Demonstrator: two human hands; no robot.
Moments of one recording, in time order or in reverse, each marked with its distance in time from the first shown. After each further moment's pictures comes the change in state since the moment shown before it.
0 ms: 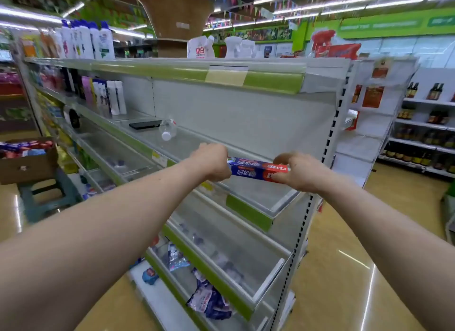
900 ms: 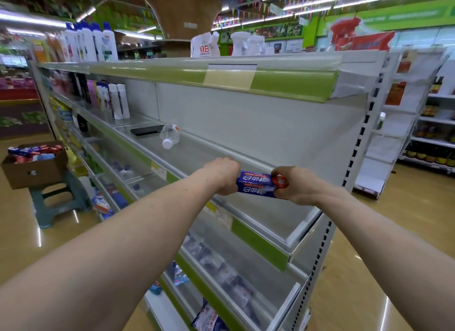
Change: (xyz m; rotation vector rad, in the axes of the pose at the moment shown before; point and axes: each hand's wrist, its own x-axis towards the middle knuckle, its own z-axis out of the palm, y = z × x) left_hand 0.073 -0.006 0.036 0.178 -0.158 0.140; right_hand 0.073 0.014 0.039 0.020 -0.082 -0.029
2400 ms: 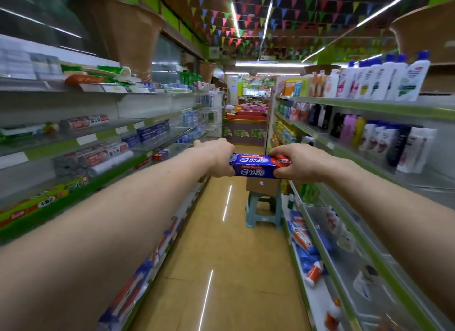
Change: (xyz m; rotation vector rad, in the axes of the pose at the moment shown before) left_hand -0.347 -0.622 -0.081 0.095 0.049 -0.971; right_hand 0.177 -0.728 0.071 0.044 -0.052 -0.980
